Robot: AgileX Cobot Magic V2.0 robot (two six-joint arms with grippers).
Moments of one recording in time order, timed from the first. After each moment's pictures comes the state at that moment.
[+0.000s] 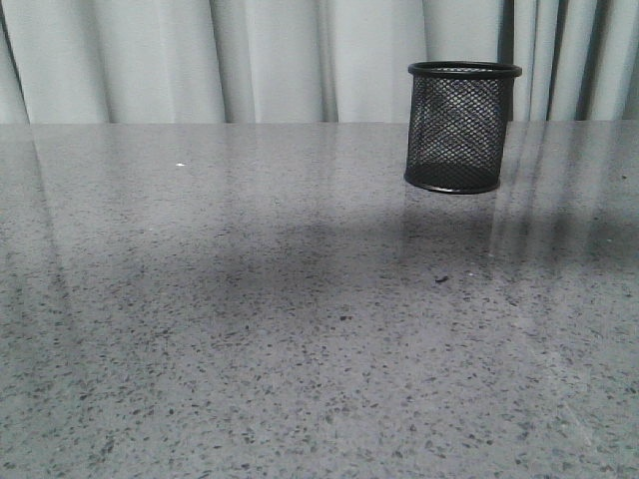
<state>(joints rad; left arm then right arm) -0.79 1.39 -1.53 -0.20 0.92 0.76 0.09 1.20 -1.03 1.44 1.01 -0.90</state>
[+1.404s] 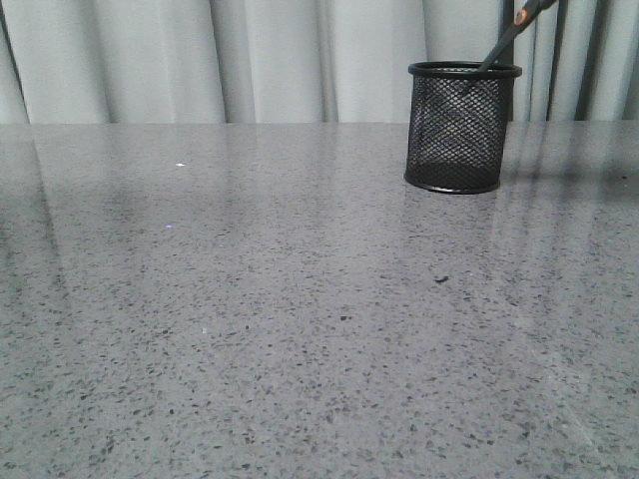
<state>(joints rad) -0.17 1.14 -1.56 -0.21 1.01 0.59 -0.01 1.37 -1.39 0.47 0.86 -0.36</state>
